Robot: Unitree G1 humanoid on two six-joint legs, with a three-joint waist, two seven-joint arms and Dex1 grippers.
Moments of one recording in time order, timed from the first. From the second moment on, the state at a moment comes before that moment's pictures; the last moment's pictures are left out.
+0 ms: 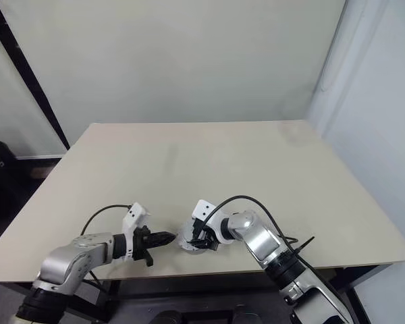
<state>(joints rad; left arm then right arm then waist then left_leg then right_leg) -0.11 0.52 -0.11 -0.13 -0.45 0.79 -0.80 -0.48 -0.28 0.56 0.12 -0.02 0.59 0.82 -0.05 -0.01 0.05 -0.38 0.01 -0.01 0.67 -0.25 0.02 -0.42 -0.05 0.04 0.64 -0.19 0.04</state>
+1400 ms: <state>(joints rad) -0.17 0.47 -0.22 -0.03 -0.33 0.69 -0.78 -0.46 -0.10 0.10 0.05 0.22 1.00 0.61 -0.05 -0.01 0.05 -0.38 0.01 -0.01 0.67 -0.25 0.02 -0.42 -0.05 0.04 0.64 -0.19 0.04</state>
